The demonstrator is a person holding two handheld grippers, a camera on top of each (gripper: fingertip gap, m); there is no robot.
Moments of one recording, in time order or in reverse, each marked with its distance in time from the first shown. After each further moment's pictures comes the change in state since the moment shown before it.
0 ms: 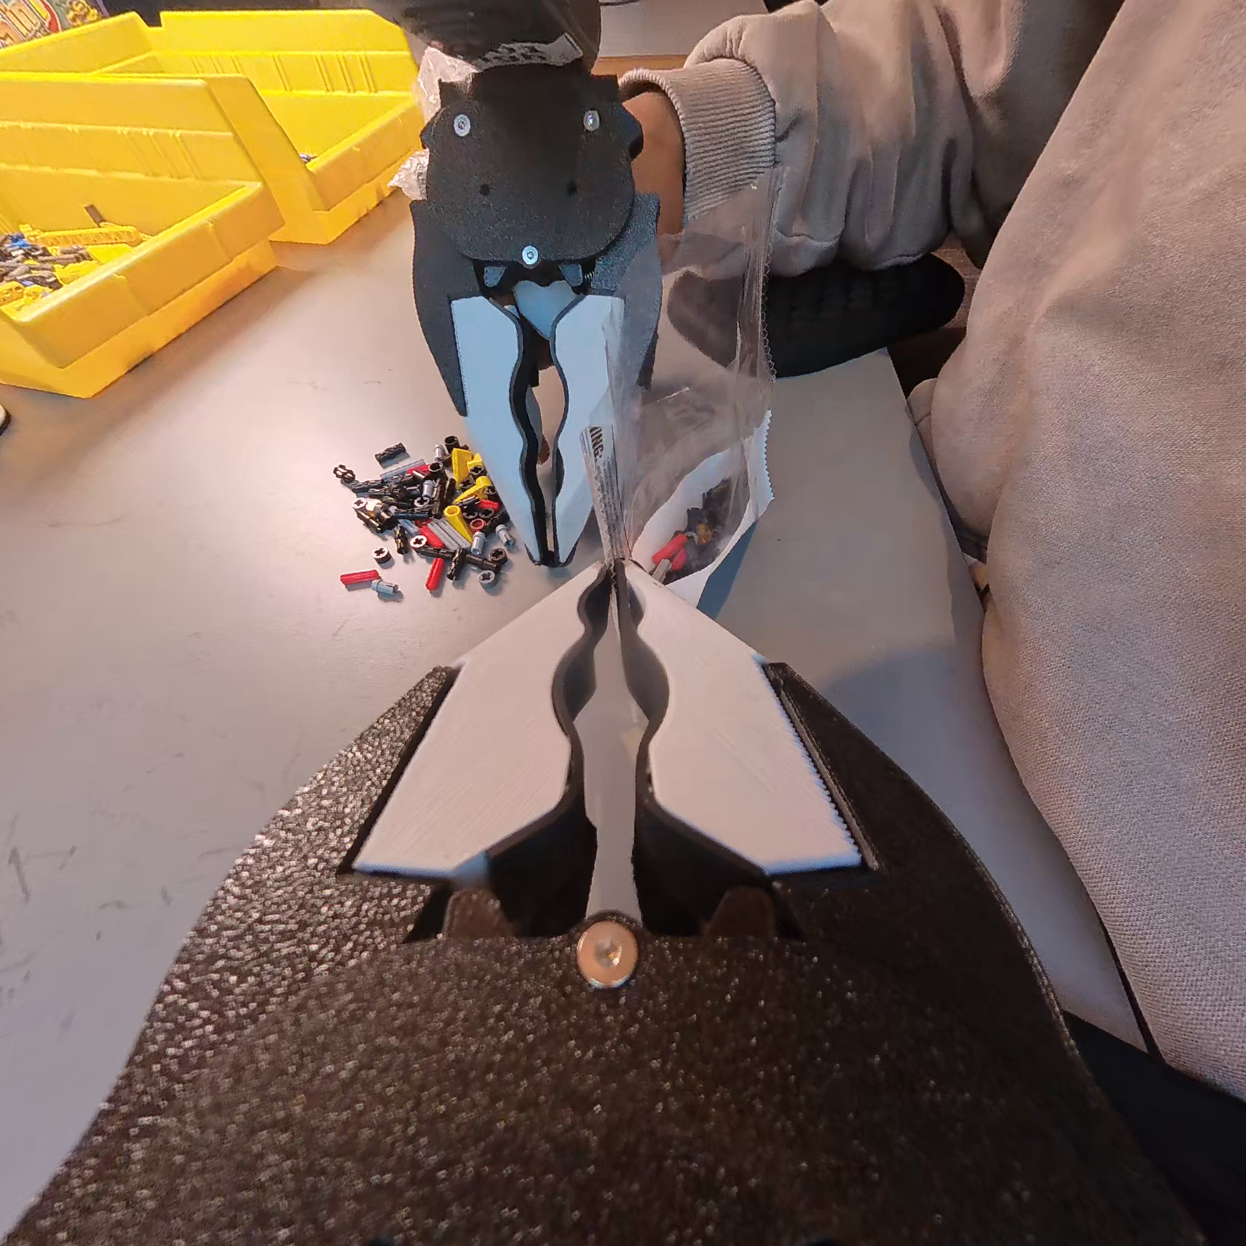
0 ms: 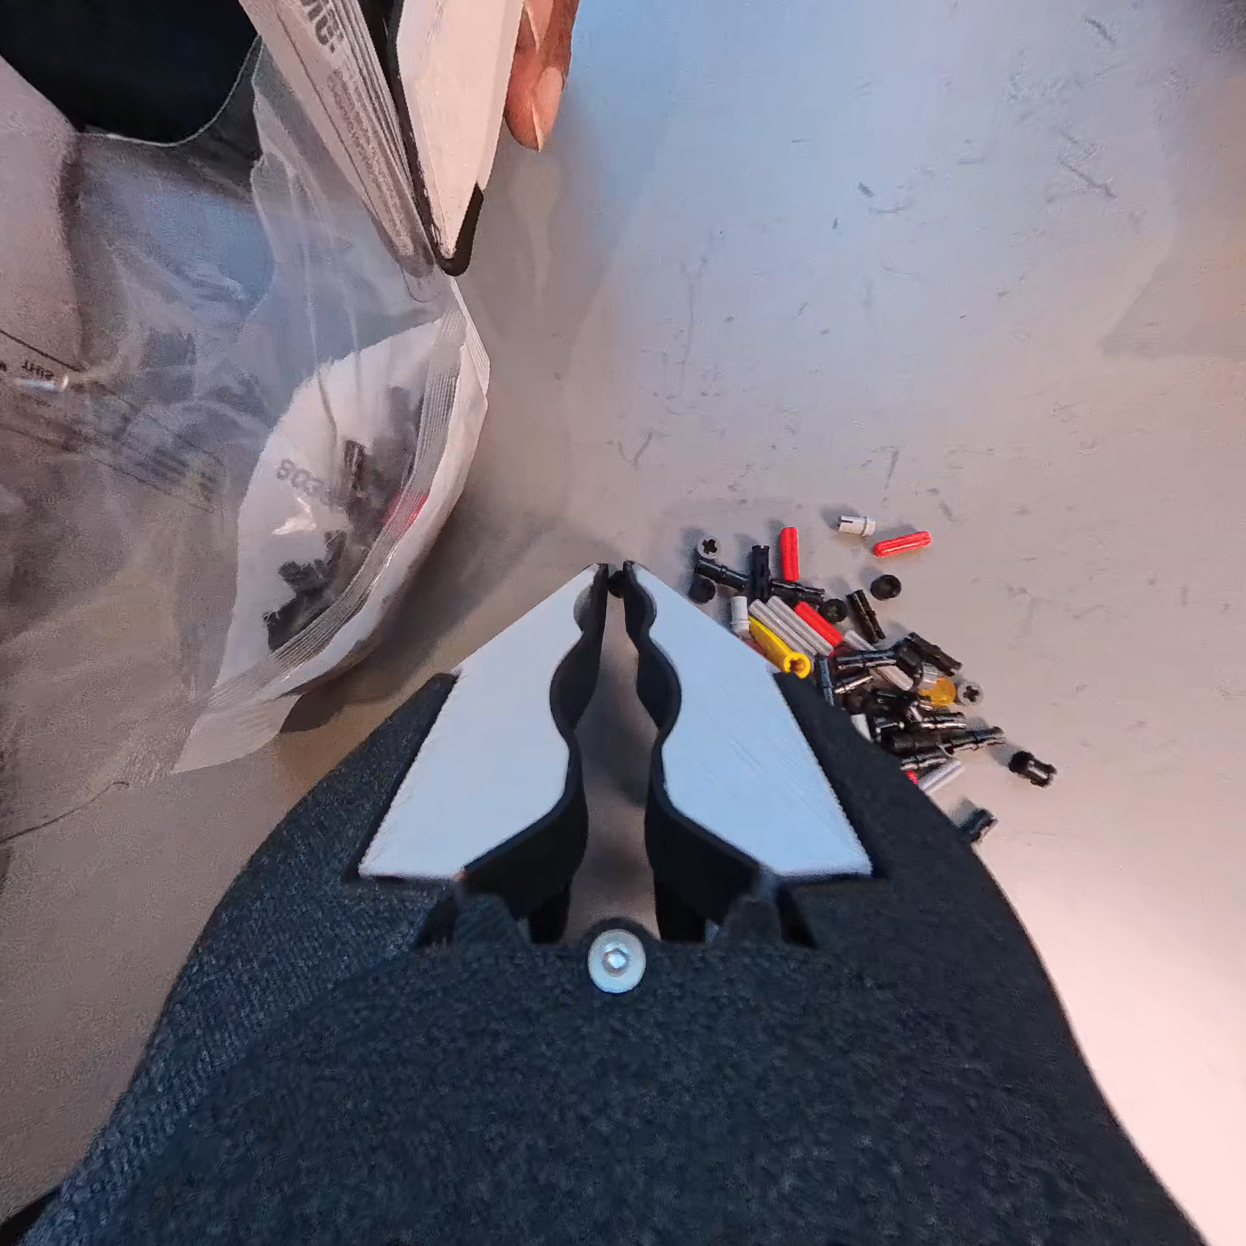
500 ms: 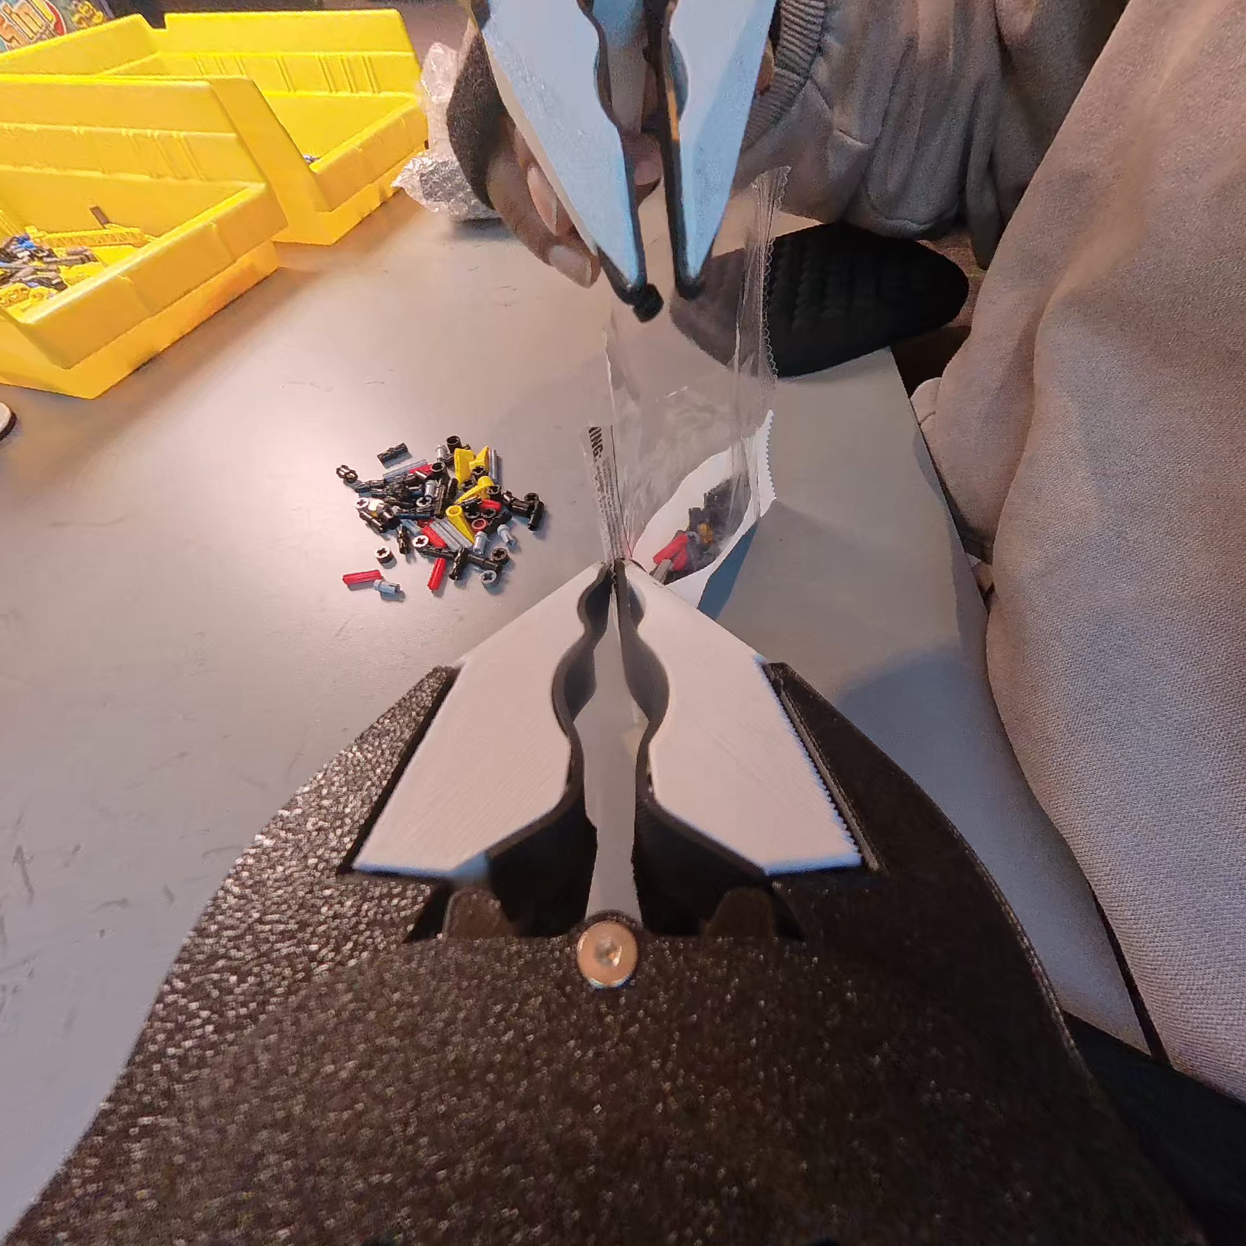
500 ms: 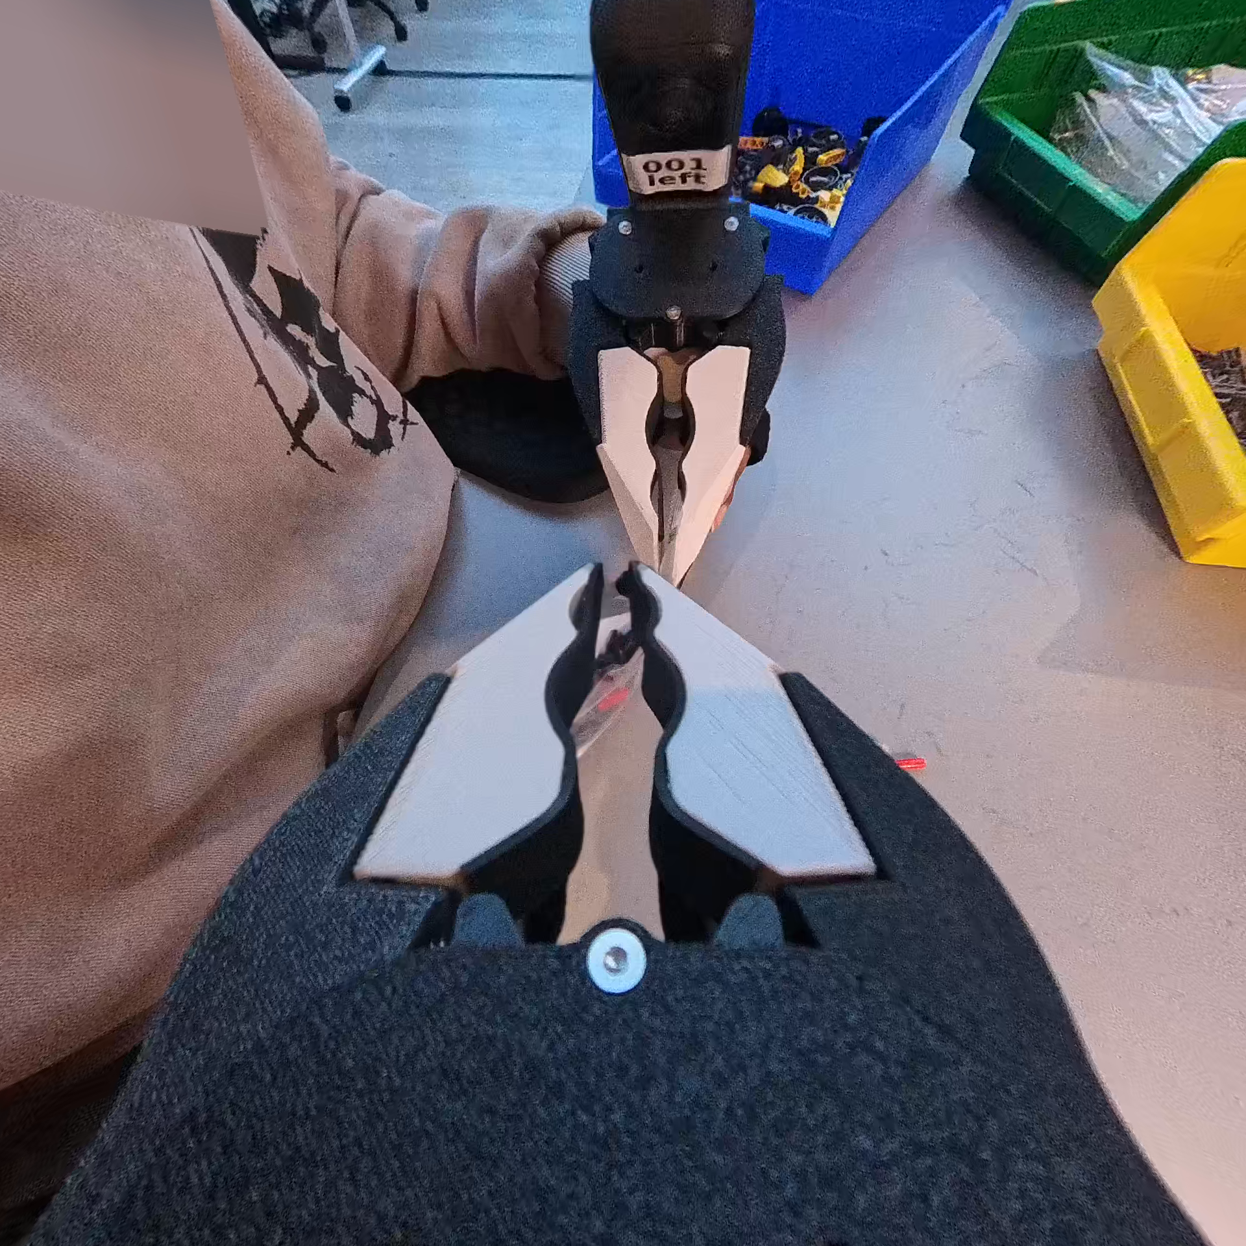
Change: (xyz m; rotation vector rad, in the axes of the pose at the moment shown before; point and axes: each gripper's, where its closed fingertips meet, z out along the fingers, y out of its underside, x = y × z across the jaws) left arm 0.000 0.000 0.000 -0.001 -0.005 0.002; right arm -0.048 -0.091 -0.077 0.358 -0.154 -0.090
